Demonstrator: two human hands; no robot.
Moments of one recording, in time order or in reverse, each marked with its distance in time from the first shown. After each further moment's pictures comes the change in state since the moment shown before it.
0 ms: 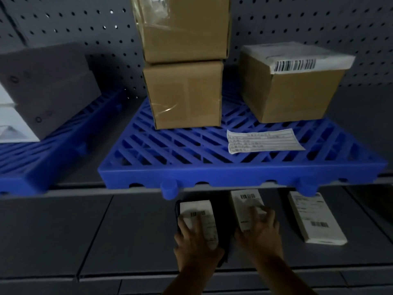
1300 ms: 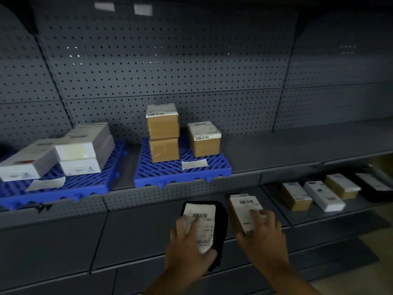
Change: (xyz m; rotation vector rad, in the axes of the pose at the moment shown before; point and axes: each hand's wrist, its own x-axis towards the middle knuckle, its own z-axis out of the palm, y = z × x) left_hand -0.232 0.025 -0.151 -0.072 0.079 0.544; right_hand -0.209 0.021 -0.243 -0.090 0.251 0.058
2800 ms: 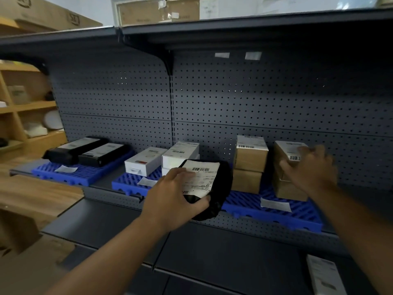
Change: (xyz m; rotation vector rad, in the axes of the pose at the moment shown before) left_hand -0.020 -0.048 -0.266 0.171 0.622 -0.043; right_hand 0.198 -0.200 -0.117 0.041 0.284 -0.372
